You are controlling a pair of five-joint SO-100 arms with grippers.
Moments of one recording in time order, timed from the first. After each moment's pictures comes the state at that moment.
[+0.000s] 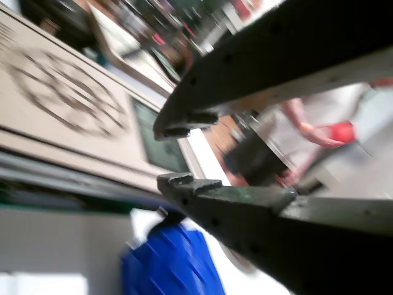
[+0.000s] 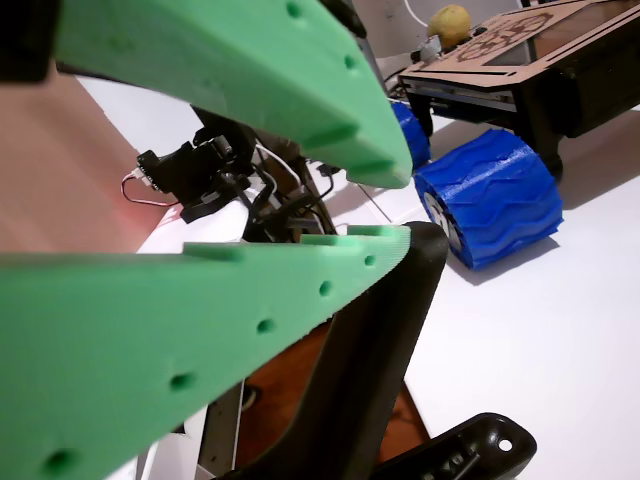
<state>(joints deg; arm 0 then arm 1) -4.1 135.4 146.5 39.6 -29.3 -41.0 190.0 173.5 55.3 3.3</state>
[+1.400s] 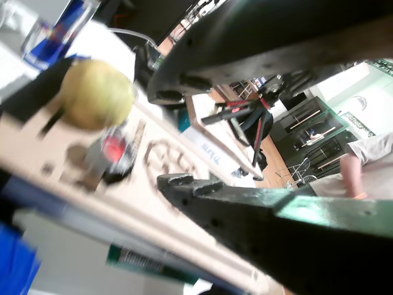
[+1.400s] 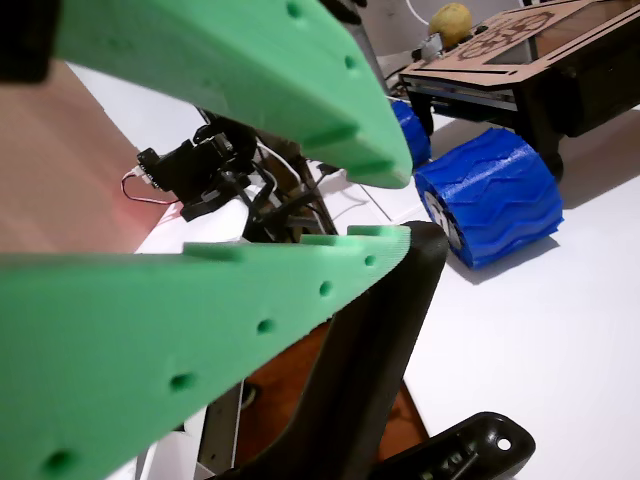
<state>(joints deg) -20.9 110.5 114.6 51.2 -29.3 -41.0 190.0 173.5 55.3 2.9</state>
